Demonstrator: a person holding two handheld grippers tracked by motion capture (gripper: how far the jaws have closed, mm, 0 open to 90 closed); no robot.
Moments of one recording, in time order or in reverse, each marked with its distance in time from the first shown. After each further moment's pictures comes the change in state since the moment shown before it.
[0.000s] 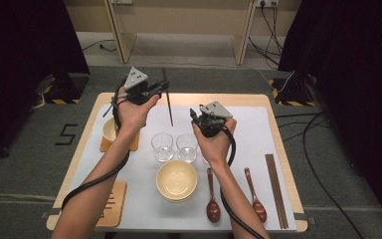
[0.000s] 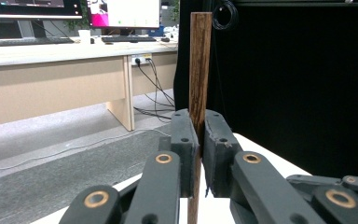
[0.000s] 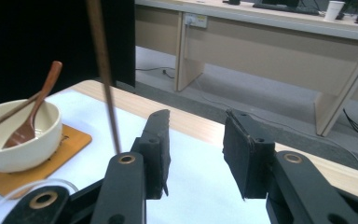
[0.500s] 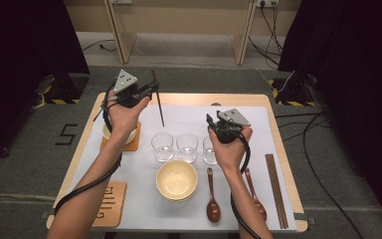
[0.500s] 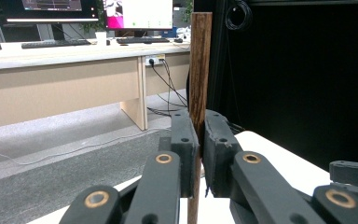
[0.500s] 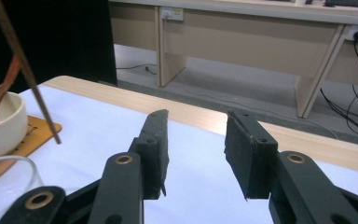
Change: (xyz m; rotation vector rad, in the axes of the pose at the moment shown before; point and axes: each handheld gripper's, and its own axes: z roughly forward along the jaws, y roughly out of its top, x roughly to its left) left arm 0.013 -0.005 -0.020 -0.001 0.046 0.007; right arm -0.034 -0.028 -0.021 0.012 -0.073 0.065
